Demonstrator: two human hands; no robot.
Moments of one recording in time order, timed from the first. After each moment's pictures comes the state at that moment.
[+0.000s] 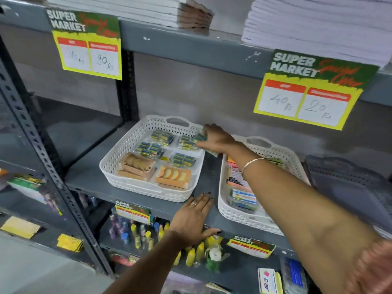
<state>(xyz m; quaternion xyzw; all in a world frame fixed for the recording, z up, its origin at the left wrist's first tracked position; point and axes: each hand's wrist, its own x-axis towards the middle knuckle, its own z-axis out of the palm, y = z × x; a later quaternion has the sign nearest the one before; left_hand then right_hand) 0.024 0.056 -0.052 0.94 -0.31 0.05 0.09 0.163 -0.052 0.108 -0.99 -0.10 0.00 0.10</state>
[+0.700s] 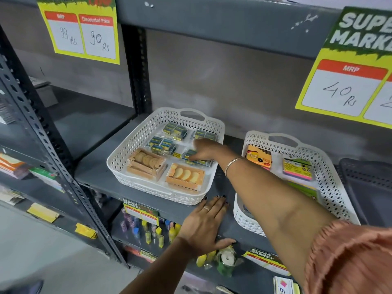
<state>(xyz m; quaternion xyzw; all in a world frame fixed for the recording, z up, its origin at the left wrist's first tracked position) 0.027 0.053 -0.070 0.94 -0.30 0.12 0.11 0.214 -0.004 0.035 -0.97 -0.19 0.14 0.03</state>
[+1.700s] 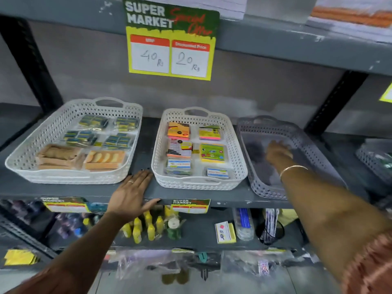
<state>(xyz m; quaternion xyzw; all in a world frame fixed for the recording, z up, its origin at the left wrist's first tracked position) 0.023 0.052 -0.062 0.95 -0.28 0.09 0.08 0.021 -0.377 0.041 -0.93 0.36 0.05 -0.01</state>
